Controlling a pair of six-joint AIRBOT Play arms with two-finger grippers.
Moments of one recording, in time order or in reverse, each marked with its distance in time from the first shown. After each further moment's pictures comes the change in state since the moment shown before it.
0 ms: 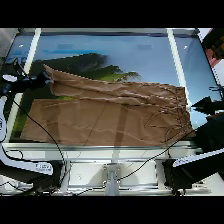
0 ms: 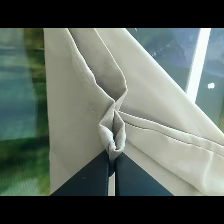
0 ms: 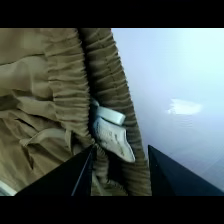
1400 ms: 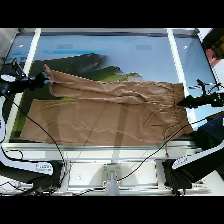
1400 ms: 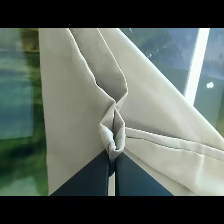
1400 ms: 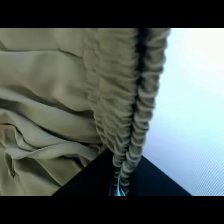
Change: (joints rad) left arm 0.024 0.014 0.000 0.002 -0.026 -0.002; right arm 0.180 -0.005 -0.095 0.059 -0.146 -0.169
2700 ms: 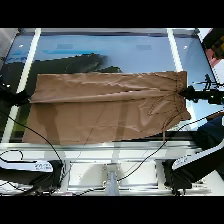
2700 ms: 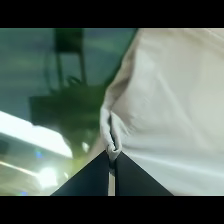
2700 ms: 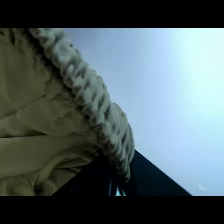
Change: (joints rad) left arm 0.190 0.046 0.000 0.628 -0.239 -0.259; right arm 0.003 0.001 -0.001 0.172 -0.275 0.182
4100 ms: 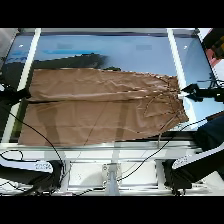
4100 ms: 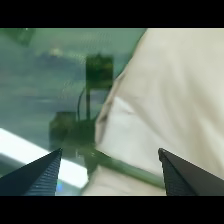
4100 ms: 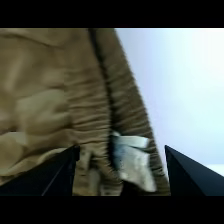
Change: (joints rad) left arm -0.036 -0.017 0.001 0.063 0.163 -0.047; right arm -0.013 0.046 0.095 -0.044 0.139 0.119
